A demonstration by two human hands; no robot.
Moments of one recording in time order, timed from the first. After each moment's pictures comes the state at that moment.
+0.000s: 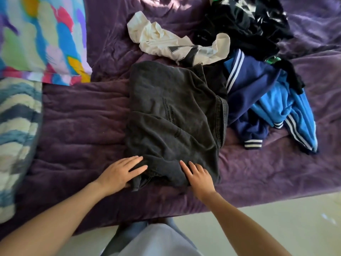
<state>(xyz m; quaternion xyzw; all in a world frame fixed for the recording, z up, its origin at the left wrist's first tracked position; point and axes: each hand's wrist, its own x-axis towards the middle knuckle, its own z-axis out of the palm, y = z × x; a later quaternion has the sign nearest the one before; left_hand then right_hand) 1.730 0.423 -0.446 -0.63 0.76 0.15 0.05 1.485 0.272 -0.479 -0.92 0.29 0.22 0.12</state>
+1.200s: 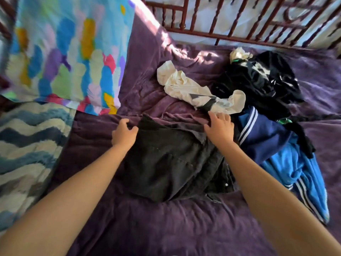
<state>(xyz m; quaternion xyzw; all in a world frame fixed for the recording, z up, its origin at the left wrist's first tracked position) 1.849 0.288 -0.363 -0.89 0.08 0.23 -0.37 1.680 0.084 -0.334 -0.90 0.42 0.01 0.08</state>
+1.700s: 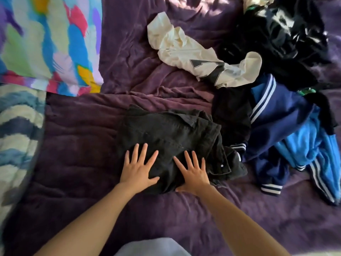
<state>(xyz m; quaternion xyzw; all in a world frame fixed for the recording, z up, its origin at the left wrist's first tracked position) 1.769 0.327 -0.507 -0.83 0.49 0.24 0.11 1.613 0.183 -0.510 -0.91 0.23 0.33 0.12</state>
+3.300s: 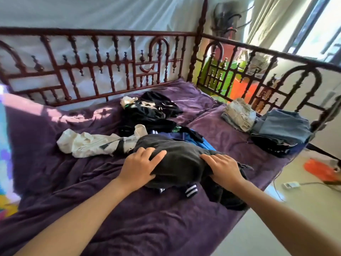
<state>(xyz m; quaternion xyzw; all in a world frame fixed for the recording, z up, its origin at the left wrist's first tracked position) 1.647 0.206 -0.232 -0.56 0.81 -0.13 -0.10 1.372 0.149 -0.236 -0.89 0.39 -0.18 -0.16</state>
